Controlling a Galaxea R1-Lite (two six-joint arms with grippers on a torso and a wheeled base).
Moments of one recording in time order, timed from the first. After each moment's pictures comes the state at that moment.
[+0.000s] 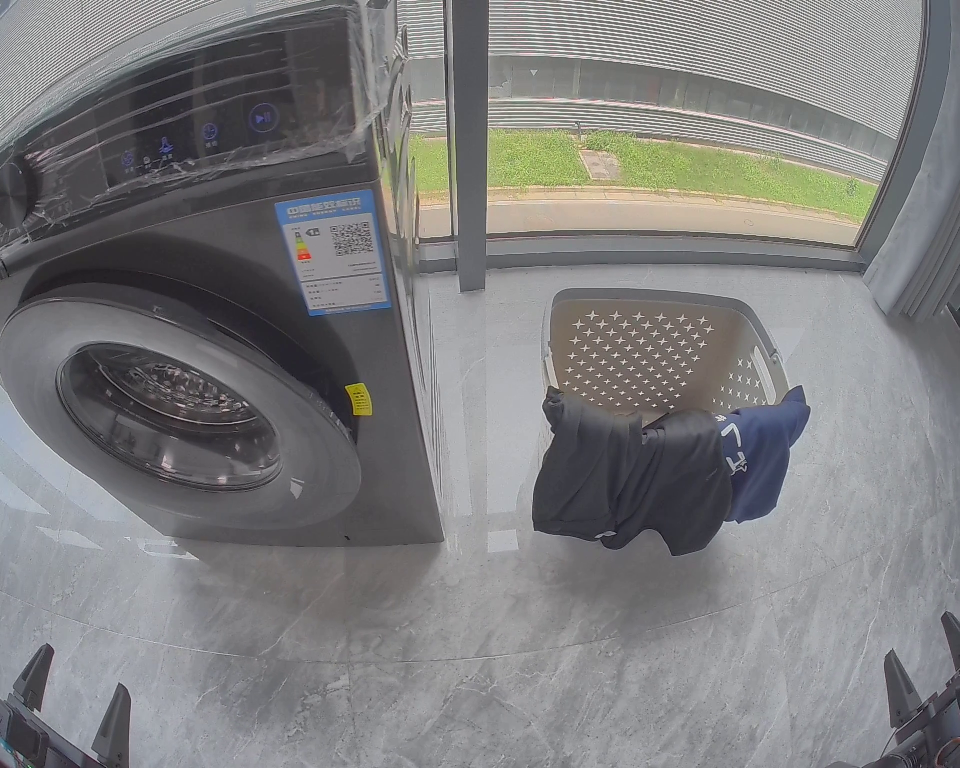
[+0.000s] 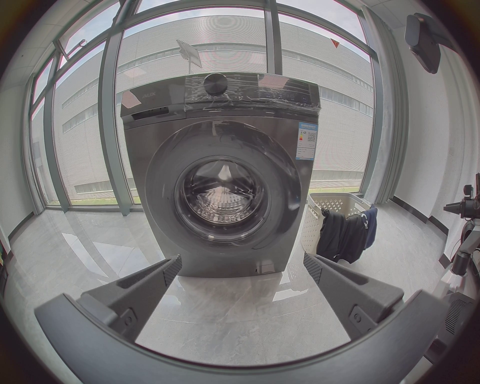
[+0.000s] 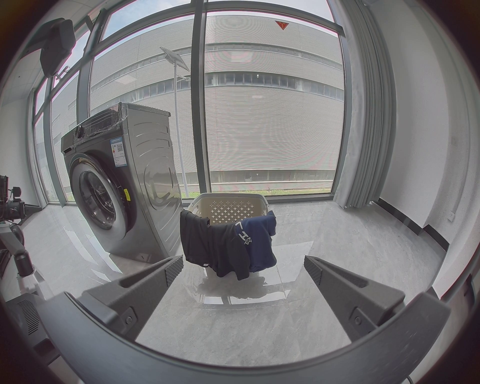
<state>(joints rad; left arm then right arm) 0.00 0.02 -0.02 0.00 -0.01 0.00 -0.01 0.02 -0.02 0.00 0.03 -0.01</state>
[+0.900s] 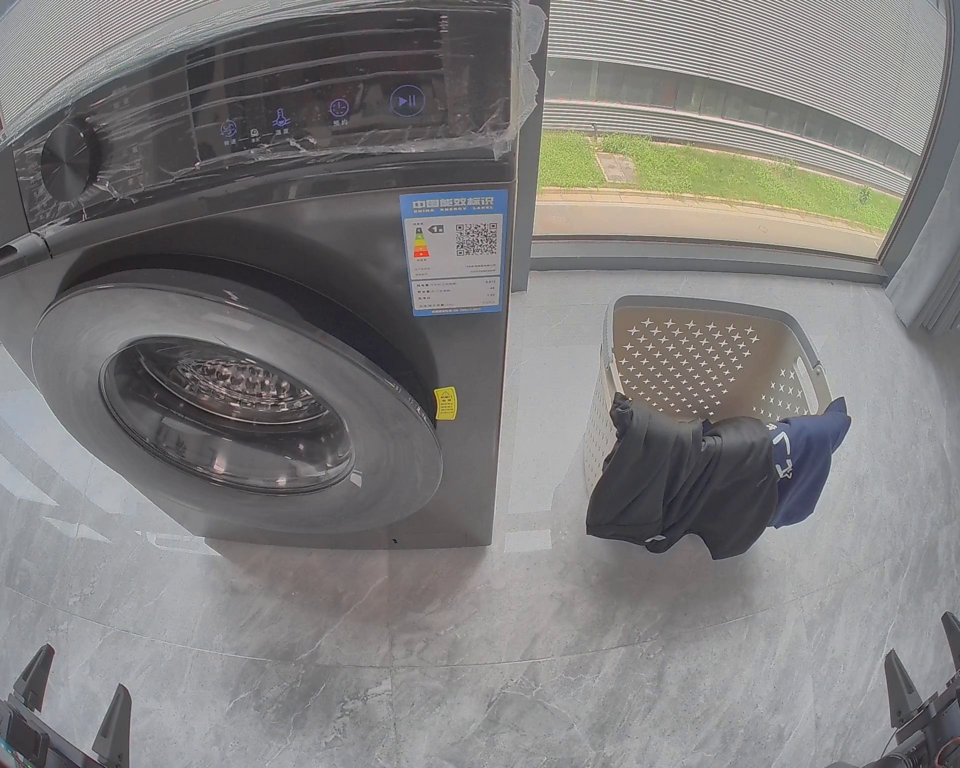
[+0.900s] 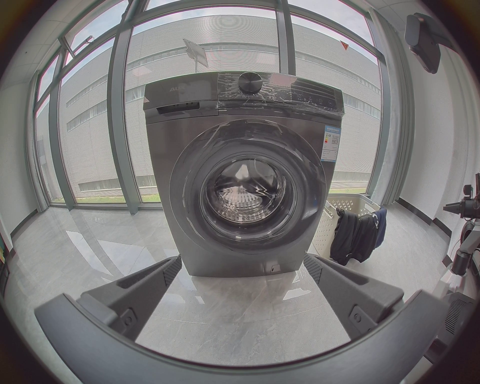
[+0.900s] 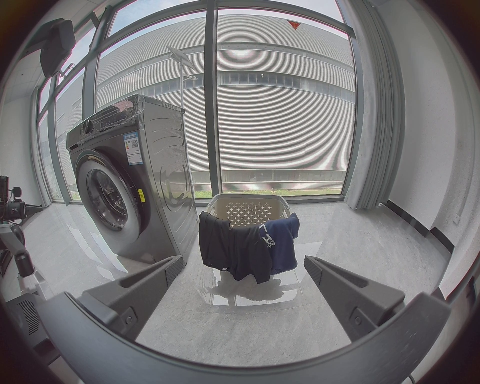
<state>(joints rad) 0.00 0.02 -0.02 0.00 -0.01 0.00 -0.01 0.02 -0.02 0.00 0.03 -0.01</state>
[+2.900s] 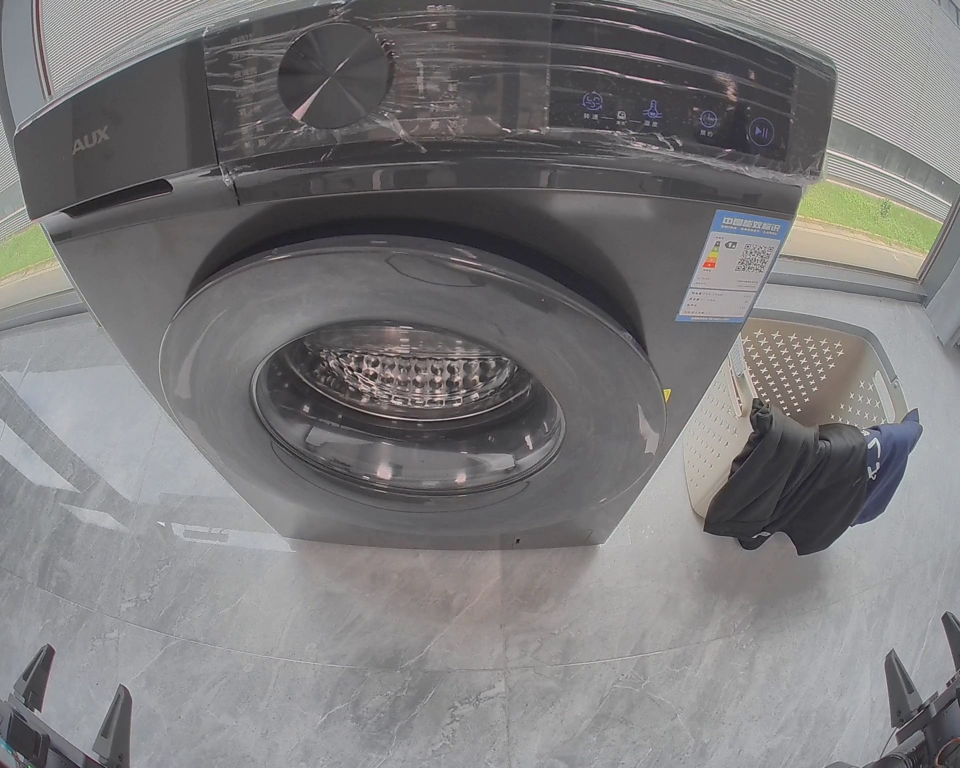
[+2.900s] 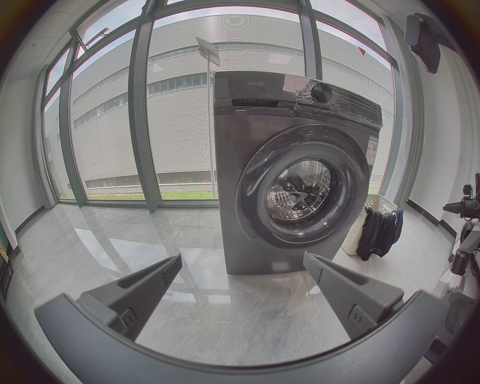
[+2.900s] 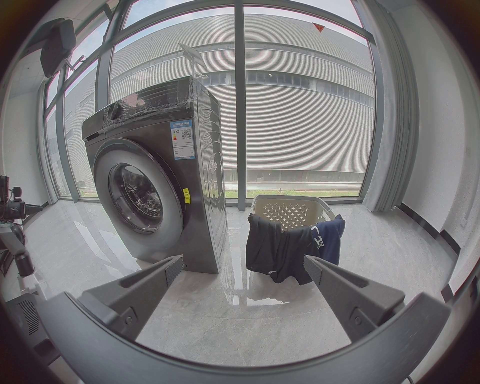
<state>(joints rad) 0.00 0.02 -0.02 0.00 -0.01 0.00 -0.01 0.02 -0.02 0.00 0.03 -0.01</state>
